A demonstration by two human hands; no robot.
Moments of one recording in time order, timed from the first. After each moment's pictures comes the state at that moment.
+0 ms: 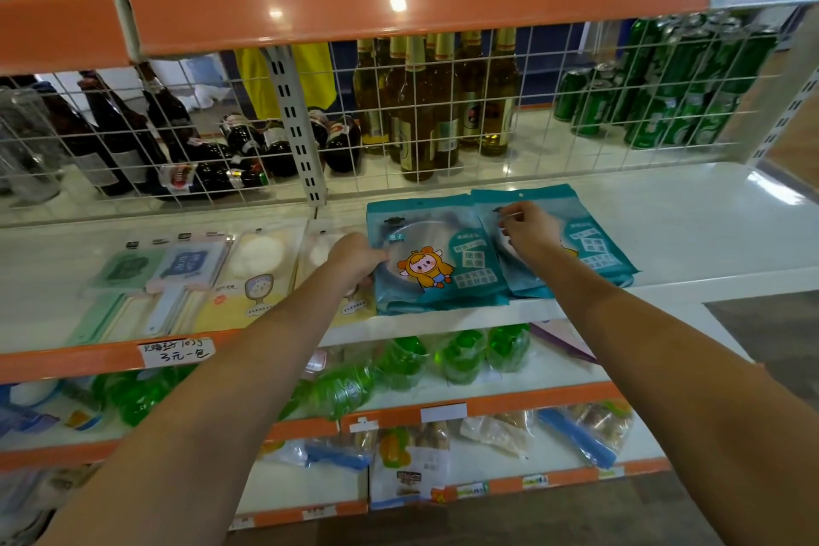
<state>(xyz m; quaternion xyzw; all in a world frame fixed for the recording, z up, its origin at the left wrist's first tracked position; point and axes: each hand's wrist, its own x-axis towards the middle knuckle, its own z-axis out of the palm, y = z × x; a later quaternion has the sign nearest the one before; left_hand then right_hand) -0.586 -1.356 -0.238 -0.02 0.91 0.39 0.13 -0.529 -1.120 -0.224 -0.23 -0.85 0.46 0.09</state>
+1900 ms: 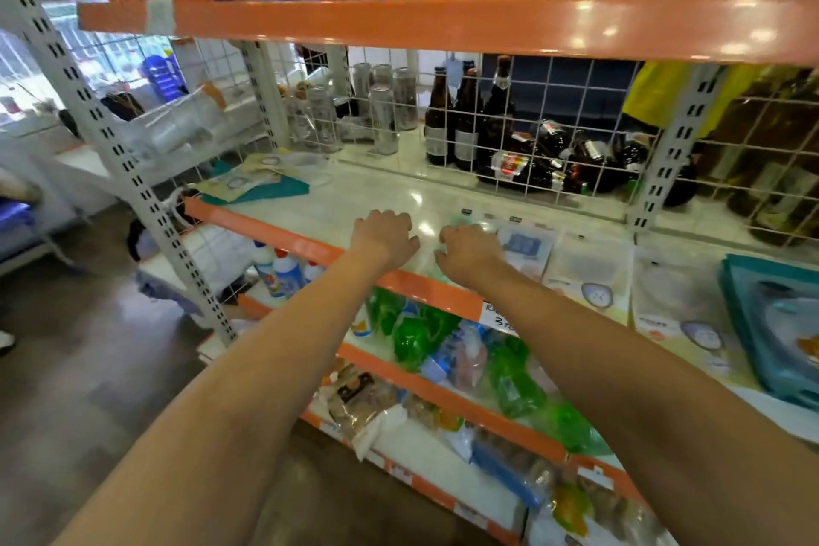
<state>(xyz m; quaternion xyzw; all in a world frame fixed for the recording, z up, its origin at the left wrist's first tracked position) -0.528 -1.763 -0.182 -0.11 0.99 -0.03 0.02 -0.564 -1.632 -0.209 0.24 -0.97 0.05 -0.01</state>
